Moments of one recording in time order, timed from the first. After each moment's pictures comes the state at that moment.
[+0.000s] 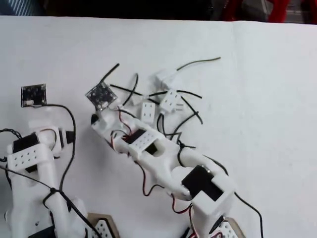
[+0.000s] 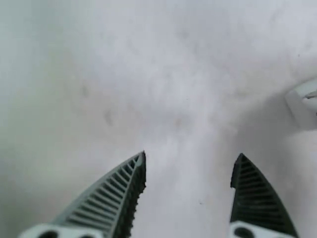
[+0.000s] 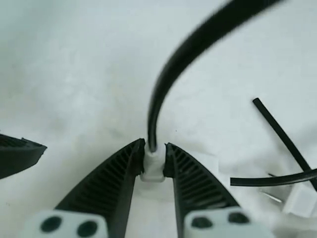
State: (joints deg) left arm -29.9 -33.9 58.4 50.5 -12.1; right arm -47.3 14.2 30.9 0.4 4.4
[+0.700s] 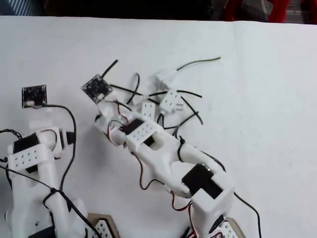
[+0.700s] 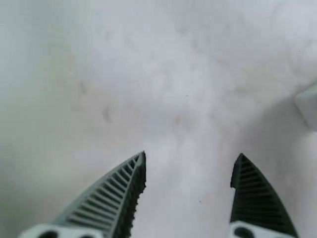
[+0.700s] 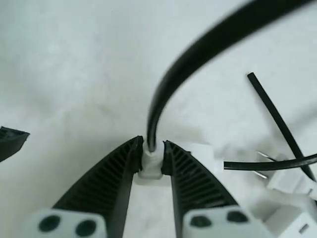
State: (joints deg) left arm -29.9 -33.9 58.9 50.5 -12.1; right arm -45.8 14.8 22.3 18.0 5.3
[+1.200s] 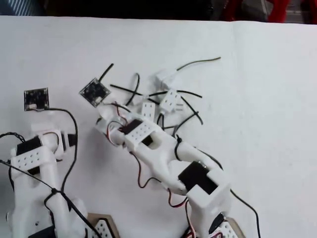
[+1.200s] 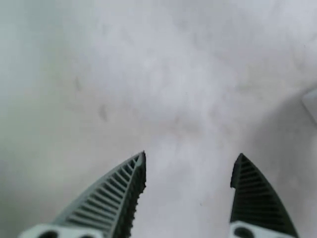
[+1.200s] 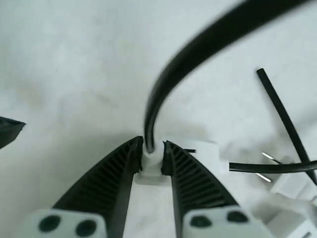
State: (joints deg) left arm -29.9 -33.9 62.2 46.8 -12.1; right arm -45.8 19.1 20.9 18.1 9.8
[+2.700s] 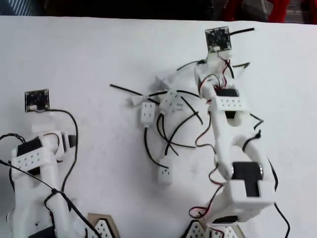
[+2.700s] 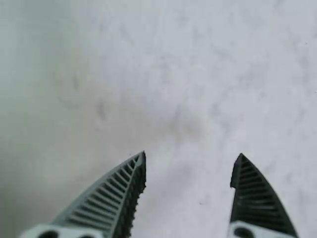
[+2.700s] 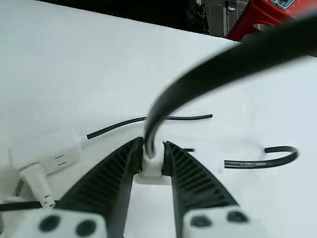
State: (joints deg) left arm -29.9 -33.9 63.2 46.1 -12.1; right arm -2.9 8.5 21.9 10.1 11.5
